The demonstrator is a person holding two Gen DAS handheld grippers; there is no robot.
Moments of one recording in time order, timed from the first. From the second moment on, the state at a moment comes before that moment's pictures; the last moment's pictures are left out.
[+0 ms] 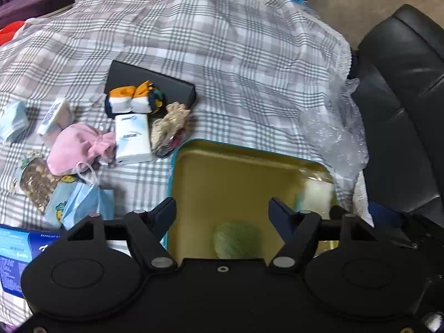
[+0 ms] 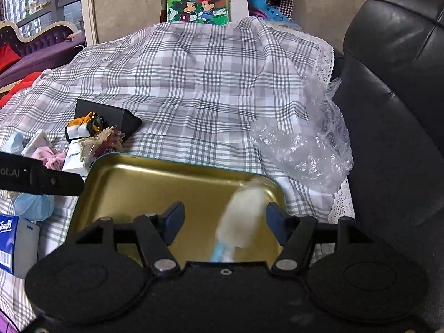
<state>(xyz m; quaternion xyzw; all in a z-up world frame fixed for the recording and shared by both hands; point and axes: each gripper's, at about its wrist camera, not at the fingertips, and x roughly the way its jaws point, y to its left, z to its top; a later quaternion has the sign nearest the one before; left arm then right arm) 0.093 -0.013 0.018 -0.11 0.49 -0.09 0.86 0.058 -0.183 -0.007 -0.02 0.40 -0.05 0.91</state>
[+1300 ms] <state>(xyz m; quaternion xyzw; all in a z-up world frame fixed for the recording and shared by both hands) 0.051 0.154 0.008 -0.11 0.48 0.10 0.86 0.061 -0.083 -0.023 -0.04 0.45 0.05 0.89</state>
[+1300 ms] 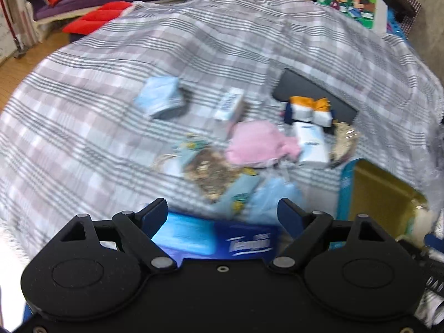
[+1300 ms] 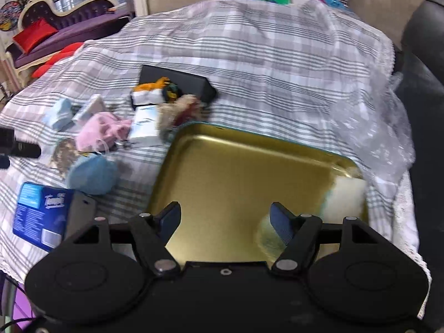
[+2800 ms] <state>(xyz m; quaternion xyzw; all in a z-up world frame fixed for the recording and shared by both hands) 0.063 0.217 -0.027 -0.19 0.48 0.14 0.84 0.100 0.015 -0.064 0.07 0.31 0.13 0.94</state>
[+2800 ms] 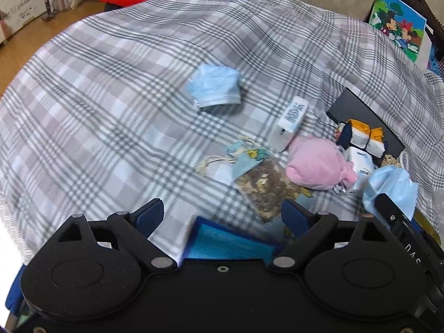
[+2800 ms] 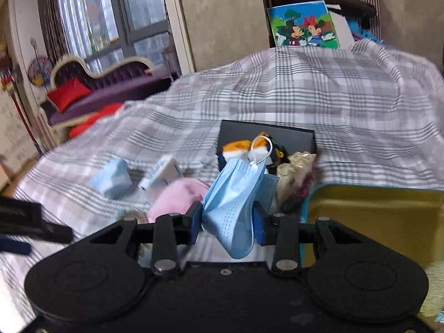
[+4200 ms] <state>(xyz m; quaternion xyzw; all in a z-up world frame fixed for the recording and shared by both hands) 0.228 0.208 -0.083 -0.14 0.48 0.15 0.85 0.094 0.006 -0.090 0.07 0.28 0.14 0.95</state>
